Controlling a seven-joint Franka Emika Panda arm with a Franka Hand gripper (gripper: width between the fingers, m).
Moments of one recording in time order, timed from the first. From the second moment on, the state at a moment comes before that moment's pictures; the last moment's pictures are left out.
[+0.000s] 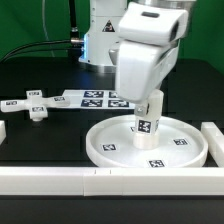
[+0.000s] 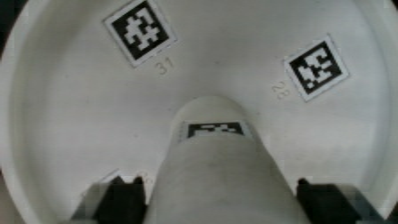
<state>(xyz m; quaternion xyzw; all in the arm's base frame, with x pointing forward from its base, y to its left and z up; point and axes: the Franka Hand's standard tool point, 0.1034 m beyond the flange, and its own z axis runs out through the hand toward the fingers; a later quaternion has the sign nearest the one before) 0.553 0.035 0.069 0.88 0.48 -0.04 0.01</state>
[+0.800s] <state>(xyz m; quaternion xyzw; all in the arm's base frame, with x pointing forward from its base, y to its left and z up) 0.553 0.042 0.071 0.98 0.19 -0.03 0.02</state>
